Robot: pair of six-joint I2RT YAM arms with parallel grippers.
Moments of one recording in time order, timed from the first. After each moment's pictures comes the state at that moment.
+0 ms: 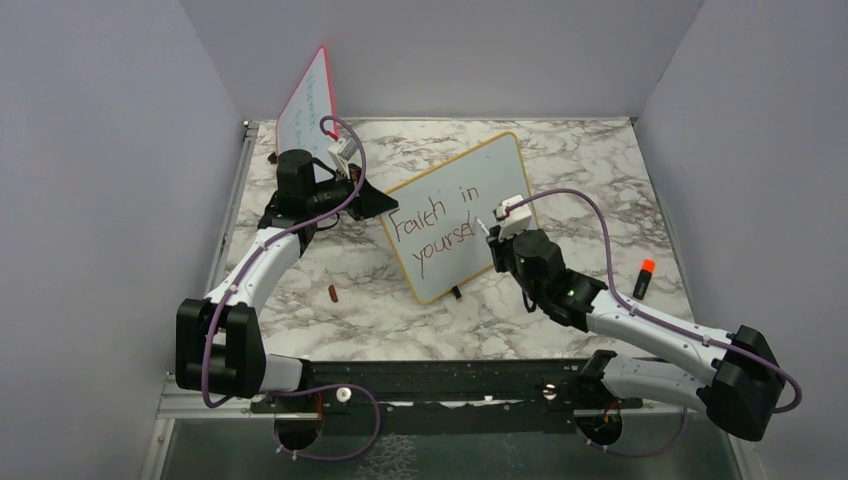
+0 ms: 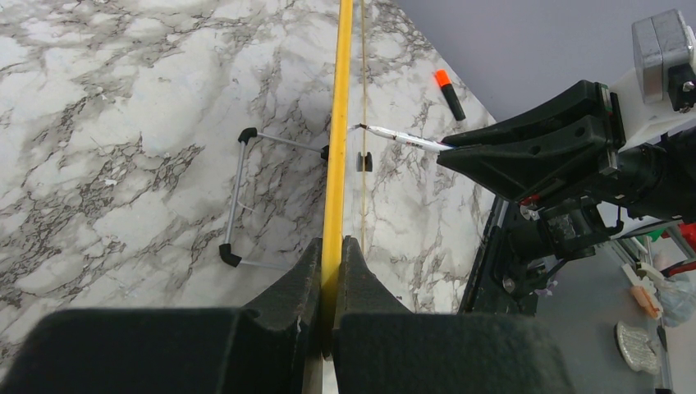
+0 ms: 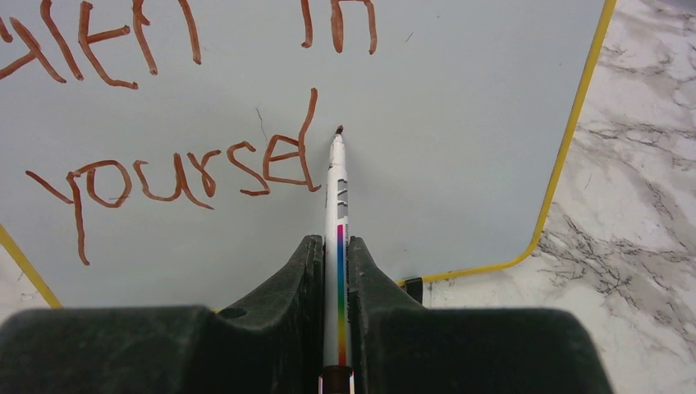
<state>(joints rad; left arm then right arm) -0.15 1.36 0.93 0.11 0.95 -0.32 0.85 1.06 0.63 0.10 0.45 0.06</state>
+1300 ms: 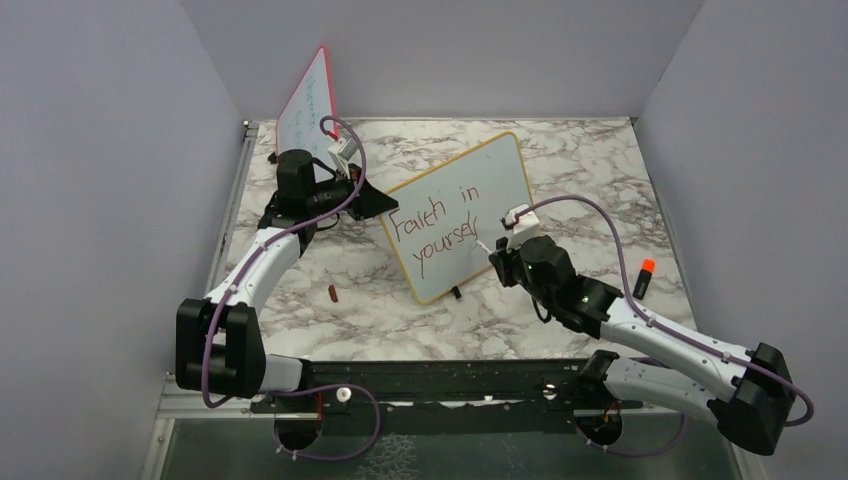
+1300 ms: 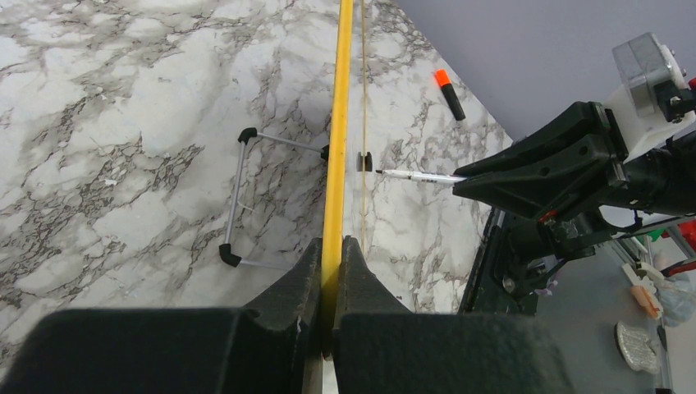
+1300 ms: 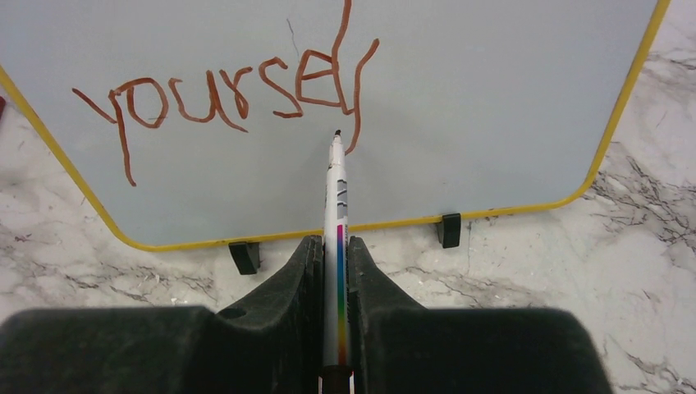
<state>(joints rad) -0.15 1.36 0.93 0.11 0.95 -0.32 0.84 0.96 0.62 -0.13 0.34 0.18</state>
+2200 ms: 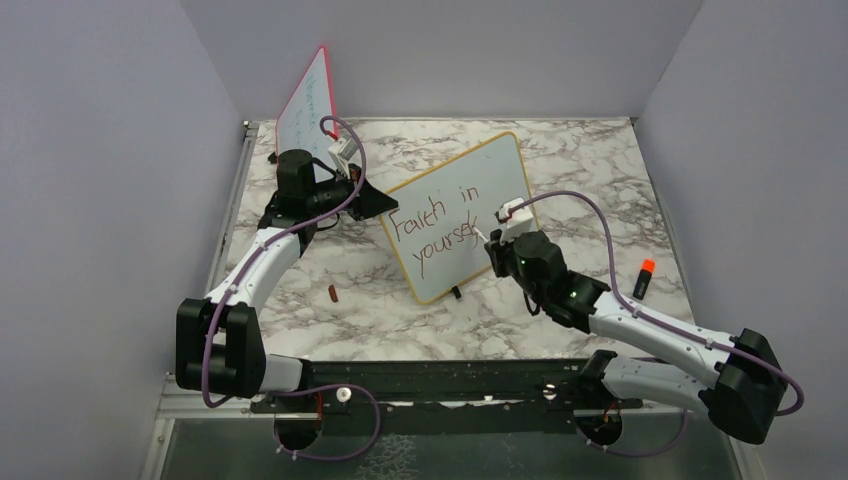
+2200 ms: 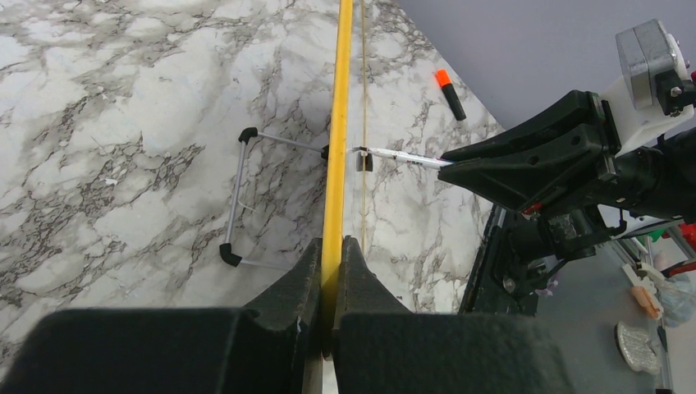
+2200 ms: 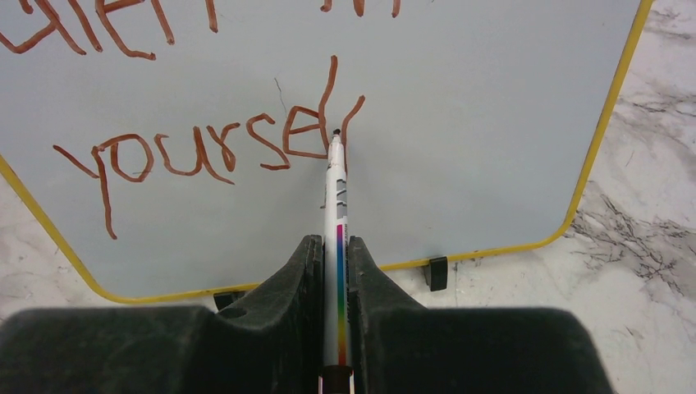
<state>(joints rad) -0.15 1.36 0.93 0.11 0.95 -0.32 0.84 1.04 0.62 0.04 0.41 0.12</state>
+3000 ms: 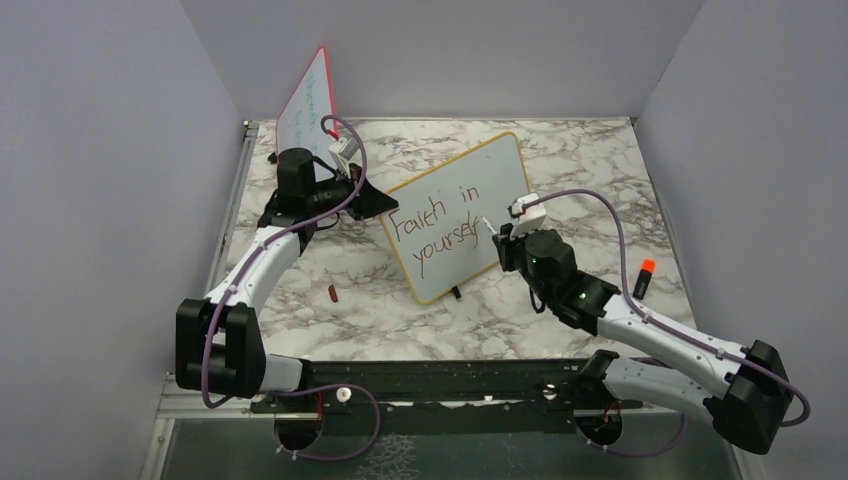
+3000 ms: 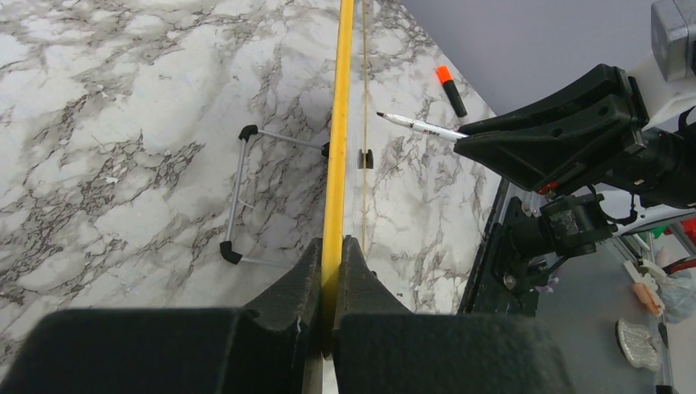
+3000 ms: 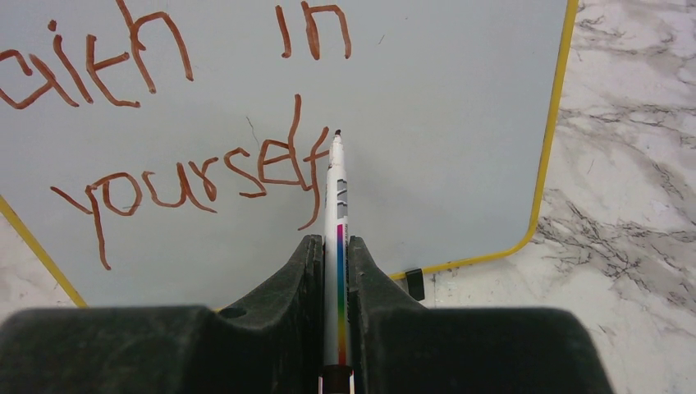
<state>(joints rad) -0.15 1.36 0.94 0.09 0.95 -0.30 0.81 0.99 0.62 0.04 0.44 0.12</state>
